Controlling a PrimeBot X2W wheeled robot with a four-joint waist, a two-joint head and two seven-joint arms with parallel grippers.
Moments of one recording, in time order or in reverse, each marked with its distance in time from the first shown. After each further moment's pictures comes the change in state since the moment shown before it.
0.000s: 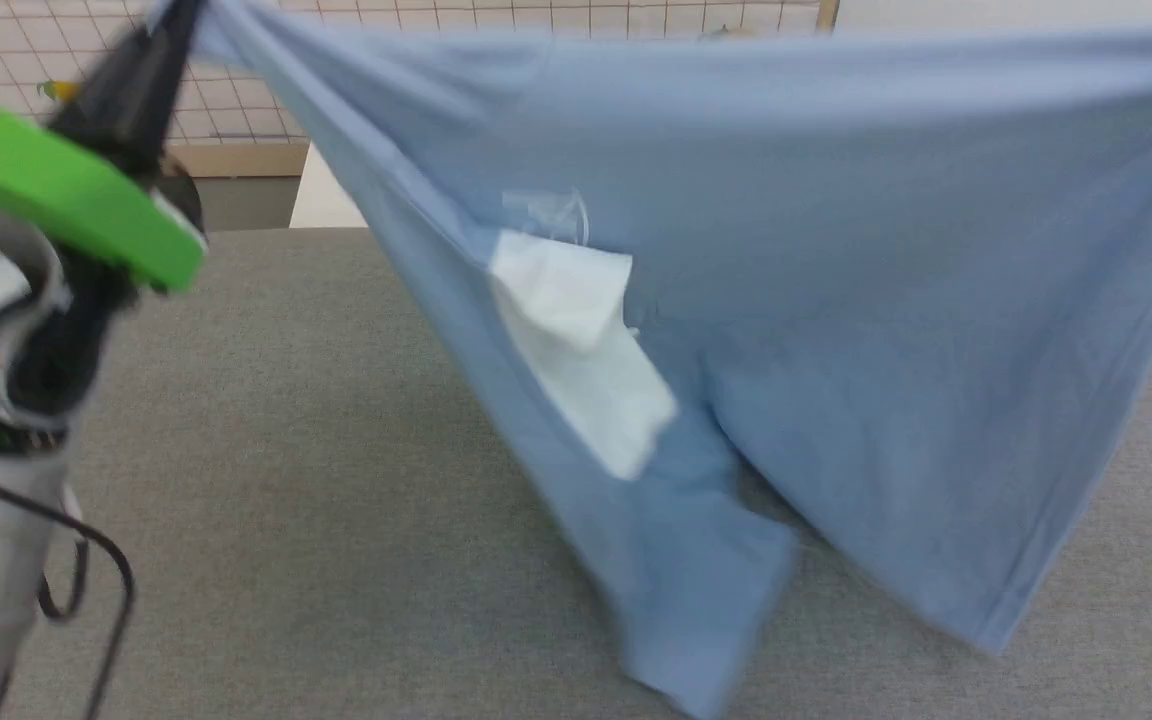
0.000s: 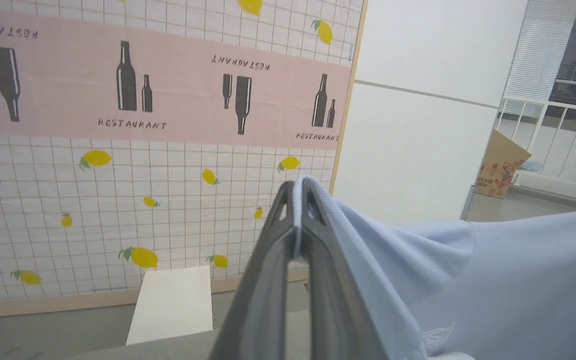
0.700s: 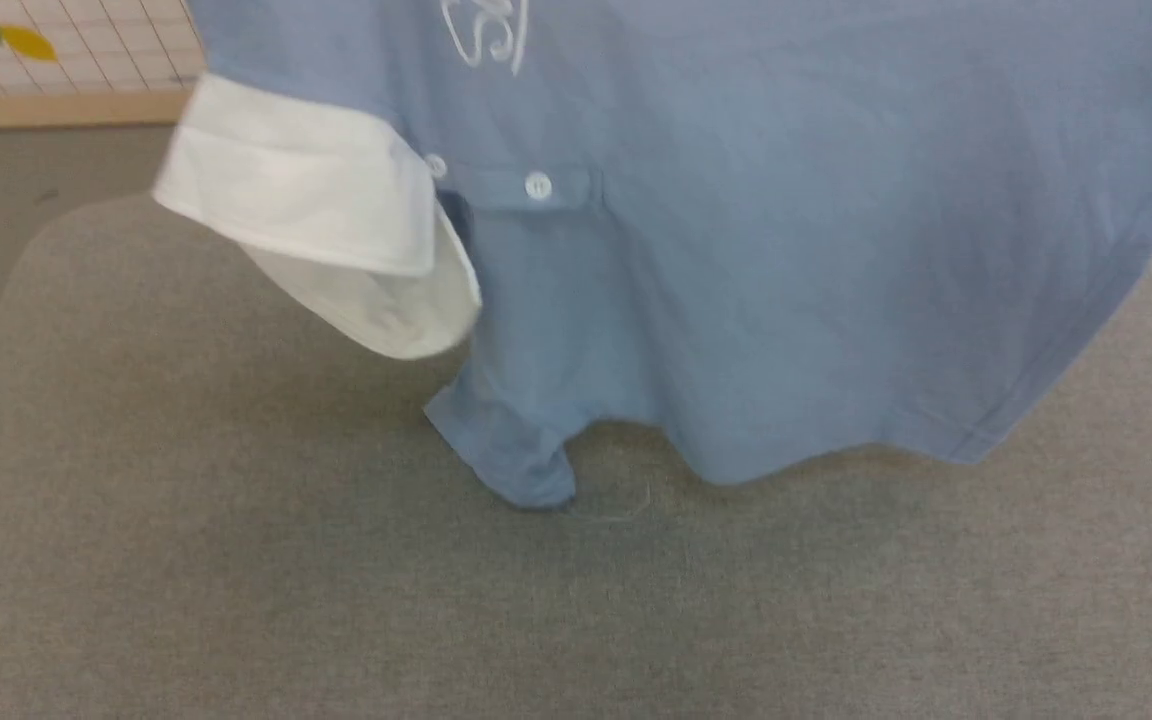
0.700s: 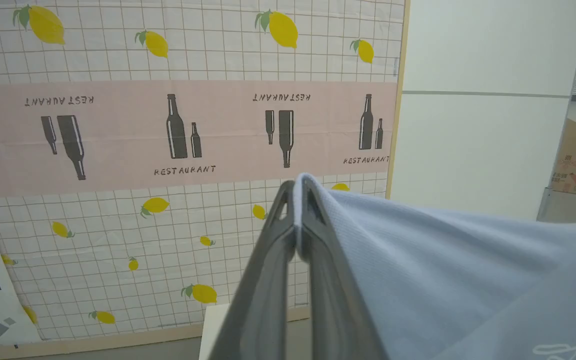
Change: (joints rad) left arm -0.453 0.039 -0.040 0.313 0.104 -0.035 0.081; right arm -0.277 0.047 -0.028 0.103 -0.081 0.000 0.050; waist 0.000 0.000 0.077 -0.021
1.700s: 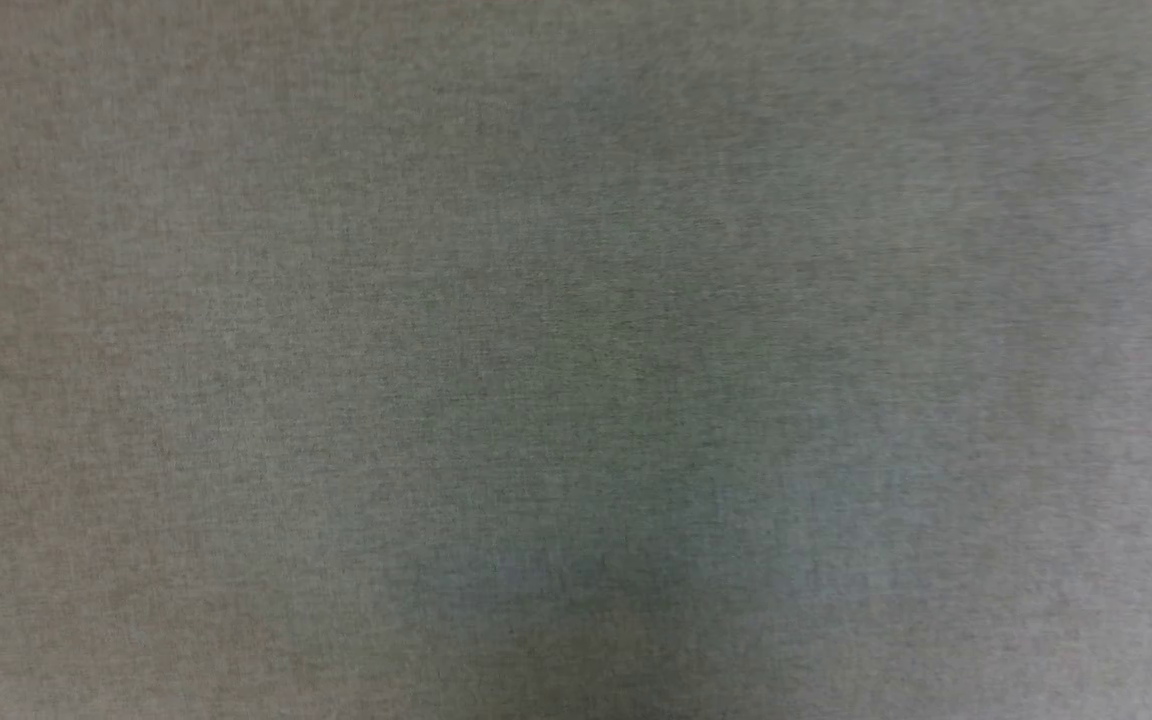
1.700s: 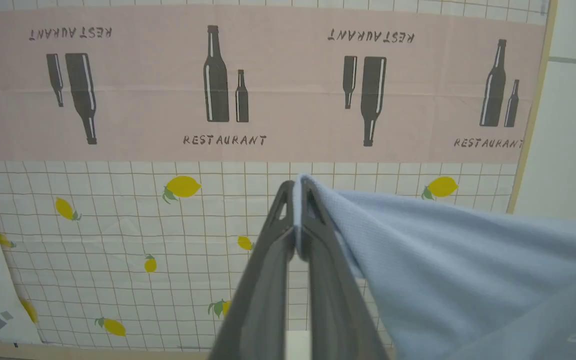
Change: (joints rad) left arm -0.638 0.021 0.013 0.454 0.166 -0.114 -0.353; right arm -0.686 0.254 -0.041 0.354 -0.405 0.001 -0.340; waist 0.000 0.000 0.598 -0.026
